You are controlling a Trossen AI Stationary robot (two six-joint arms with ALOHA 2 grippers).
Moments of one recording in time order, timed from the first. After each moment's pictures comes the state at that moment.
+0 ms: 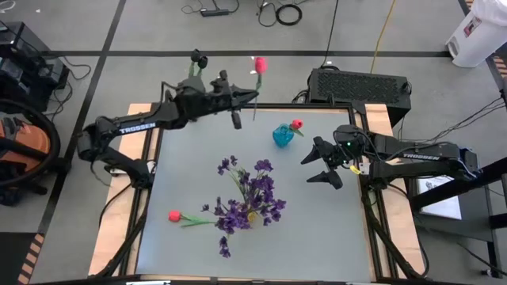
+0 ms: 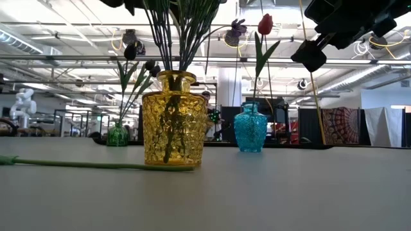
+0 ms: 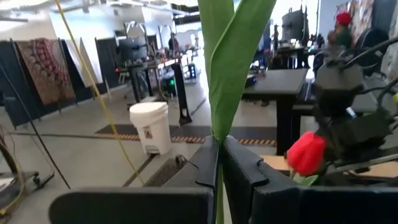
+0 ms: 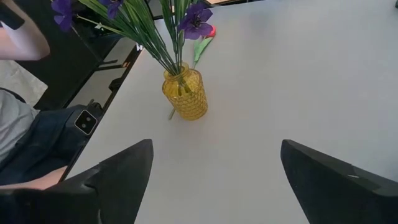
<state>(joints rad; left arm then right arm) 0.41 1.42 1.18 0.30 0.16 0.14 -0.22 0.83 0.59 -0.26 -0.49 0.07</state>
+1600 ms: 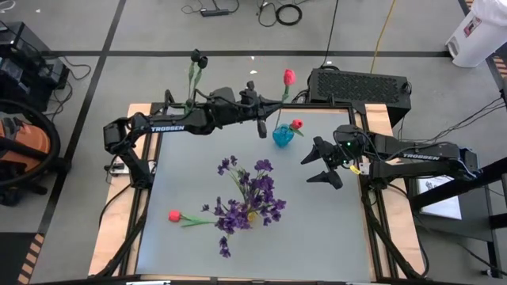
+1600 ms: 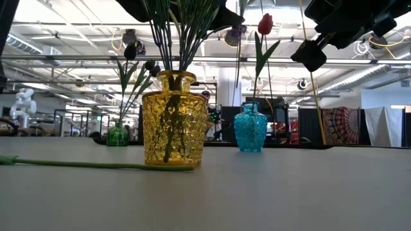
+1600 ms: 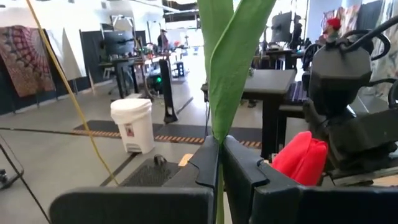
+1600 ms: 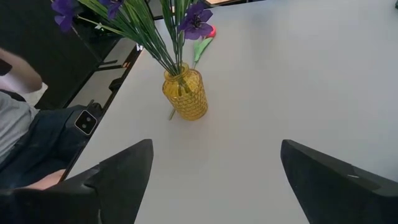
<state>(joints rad) 0.31 1.69 1.31 0.45 0.11 0.08 -0.22 0.83 0.59 -0.26 -0.49 0.07</state>
